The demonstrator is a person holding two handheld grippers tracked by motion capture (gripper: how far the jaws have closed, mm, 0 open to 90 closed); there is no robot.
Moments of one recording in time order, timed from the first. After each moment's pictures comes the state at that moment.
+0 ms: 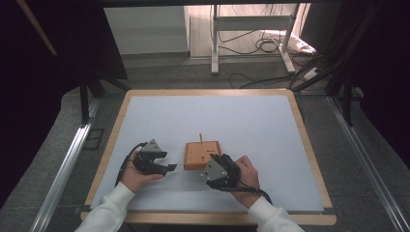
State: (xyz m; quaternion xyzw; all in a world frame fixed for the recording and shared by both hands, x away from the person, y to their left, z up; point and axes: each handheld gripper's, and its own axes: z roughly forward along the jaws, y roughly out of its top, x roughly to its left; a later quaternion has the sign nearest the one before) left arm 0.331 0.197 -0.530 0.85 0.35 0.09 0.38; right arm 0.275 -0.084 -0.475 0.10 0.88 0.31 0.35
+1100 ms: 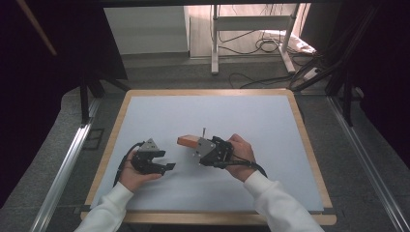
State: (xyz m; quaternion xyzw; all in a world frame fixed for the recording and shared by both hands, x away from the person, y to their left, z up) left arm 0.330 0.202 -0.528 0.84 0.35 0.10 0.39; right arm 0.320 -0.060 -0.431 0.03 0.91 0.27 0.33
